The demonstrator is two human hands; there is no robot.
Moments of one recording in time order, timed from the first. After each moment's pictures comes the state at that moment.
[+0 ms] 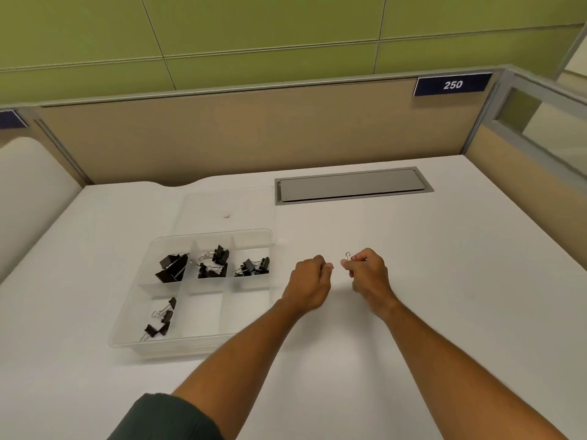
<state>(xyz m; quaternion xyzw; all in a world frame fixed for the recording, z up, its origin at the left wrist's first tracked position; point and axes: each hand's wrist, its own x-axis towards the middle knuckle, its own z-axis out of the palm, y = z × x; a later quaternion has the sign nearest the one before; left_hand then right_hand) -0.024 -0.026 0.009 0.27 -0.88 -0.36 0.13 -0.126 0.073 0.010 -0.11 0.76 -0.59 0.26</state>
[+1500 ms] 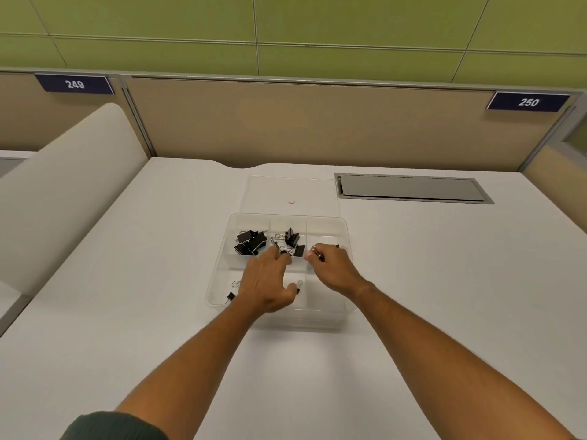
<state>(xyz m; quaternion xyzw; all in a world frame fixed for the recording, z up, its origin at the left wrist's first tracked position) 0.183 -0.160 0.010 0.29 -0.95 -0.10 0.08 0.037 -0.068 0.027 -0.42 0.80 -0.36 0.24</state>
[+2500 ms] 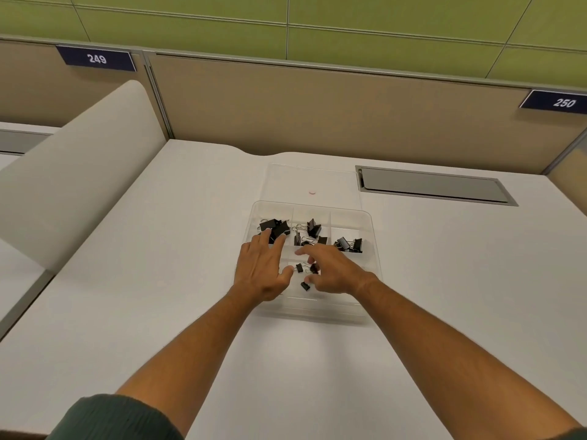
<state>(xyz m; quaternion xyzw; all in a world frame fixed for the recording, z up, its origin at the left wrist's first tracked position) 0.227 -0.196 0.003 0.35 -0.93 -0.08 0.08 0.075 -0.096 0.027 -0.60 0.75 -0.15 0.23</state>
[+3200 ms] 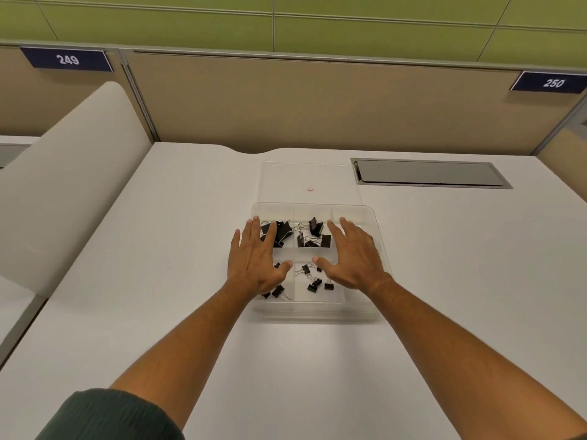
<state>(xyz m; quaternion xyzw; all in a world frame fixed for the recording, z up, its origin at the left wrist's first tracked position) 0.231 -0.239 -0.001 0.35 -0.93 -0.05 0.05 0.064 -0.097 0.016 -0.49 0.87 -0.09 0.04</state>
